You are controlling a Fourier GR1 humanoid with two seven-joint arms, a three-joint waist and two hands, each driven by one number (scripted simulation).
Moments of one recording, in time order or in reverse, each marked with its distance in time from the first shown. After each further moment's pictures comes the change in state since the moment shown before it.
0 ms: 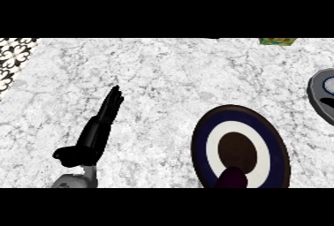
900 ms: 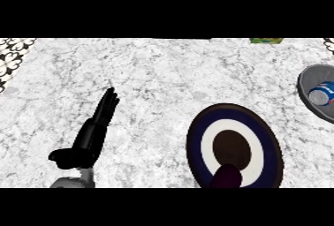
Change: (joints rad) left arm 0.026 0.001 0.016 -0.017 -0.005 0.015 0.010; right arm 0.050 -0.089 -0.298 0.055 -0.331 0.253 -0.334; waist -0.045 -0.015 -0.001
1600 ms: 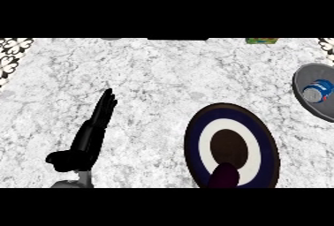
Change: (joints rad) left arm 0.023 -0.005 0.000 -0.038 -0.012 0.010 0.030; right arm 0.229 -0.051 0.017 -0.015 -0.086 0.375 -0.218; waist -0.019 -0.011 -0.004
